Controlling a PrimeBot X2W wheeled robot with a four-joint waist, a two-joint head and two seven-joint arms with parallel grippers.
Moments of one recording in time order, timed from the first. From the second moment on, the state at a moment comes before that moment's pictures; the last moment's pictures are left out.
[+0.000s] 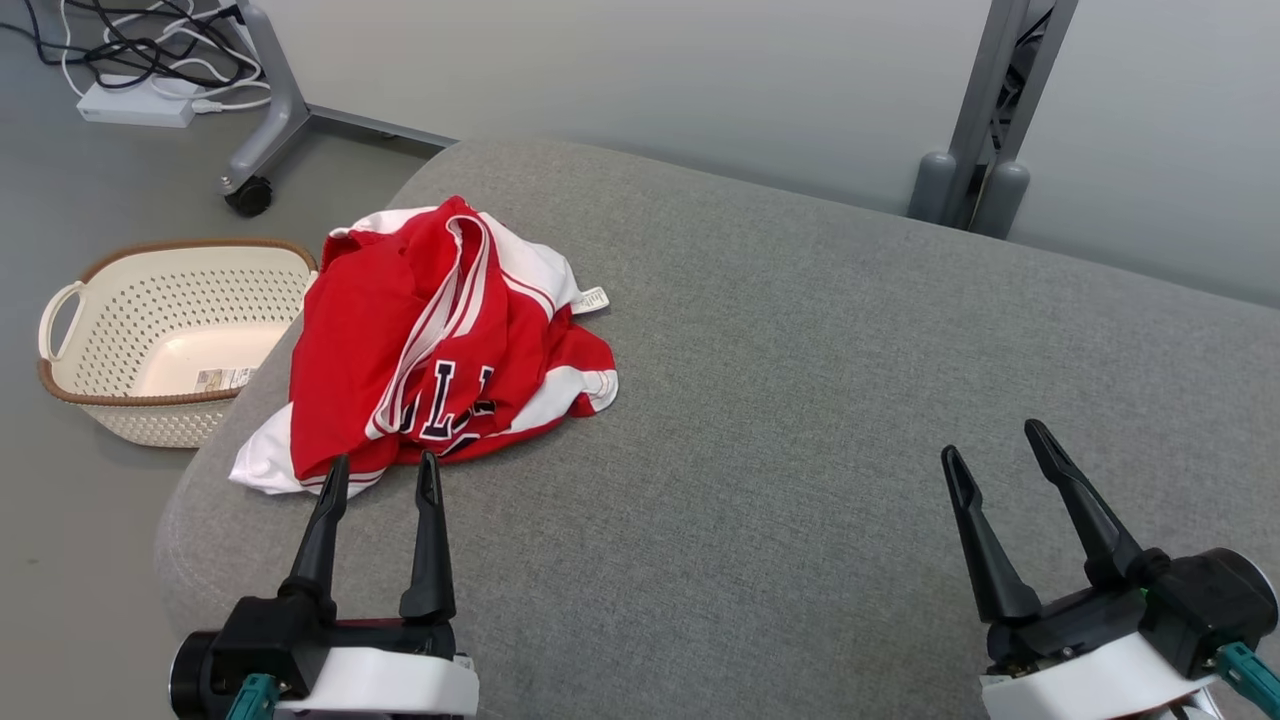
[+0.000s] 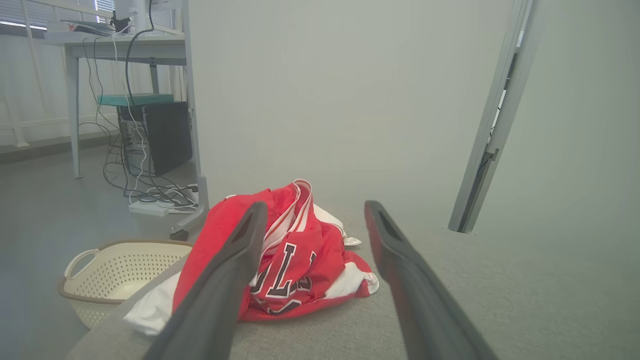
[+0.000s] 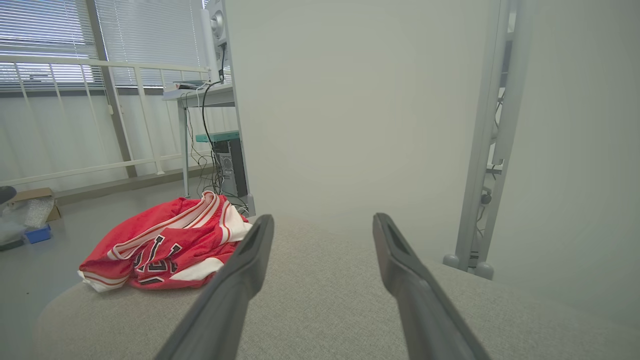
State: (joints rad) left arm 0.03 0.05 -0.18 0.00 -0.24 0.15 -0.26; right arm 0.00 -0.14 0.17 -0.04 0.19 0.13 -0.26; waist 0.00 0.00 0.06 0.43
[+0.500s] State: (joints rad) left arm -0.16 0.05 -0.17 0.08 -0.32 0.18 -0.26; right arm -0.07 -0.23 0.16 -0.07 0.20 0.13 -0.26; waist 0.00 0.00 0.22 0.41
